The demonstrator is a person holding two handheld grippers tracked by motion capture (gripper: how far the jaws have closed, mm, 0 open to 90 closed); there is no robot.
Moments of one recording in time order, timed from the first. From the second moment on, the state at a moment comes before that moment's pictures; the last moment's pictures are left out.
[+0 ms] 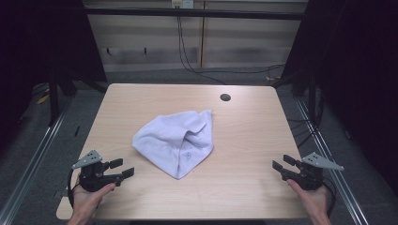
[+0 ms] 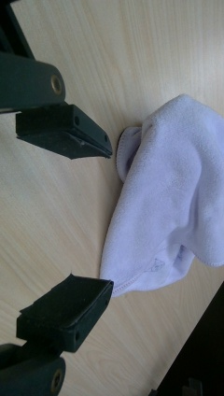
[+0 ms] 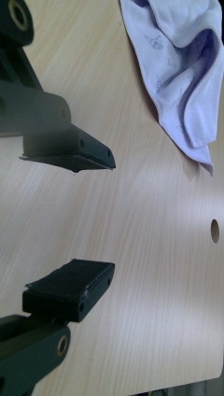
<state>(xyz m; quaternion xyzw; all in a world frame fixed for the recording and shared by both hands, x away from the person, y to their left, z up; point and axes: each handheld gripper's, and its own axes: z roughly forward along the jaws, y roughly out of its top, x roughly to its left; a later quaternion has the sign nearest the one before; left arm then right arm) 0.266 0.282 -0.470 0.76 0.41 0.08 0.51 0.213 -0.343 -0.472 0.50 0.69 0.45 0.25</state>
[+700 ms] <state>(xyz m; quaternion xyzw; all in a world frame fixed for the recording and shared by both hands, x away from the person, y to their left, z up) 0.300 0.241 -0.451 0.79 0.35 0.09 0.49 0.222 -0.261 -0.462 0.43 0.75 0.48 0.14</state>
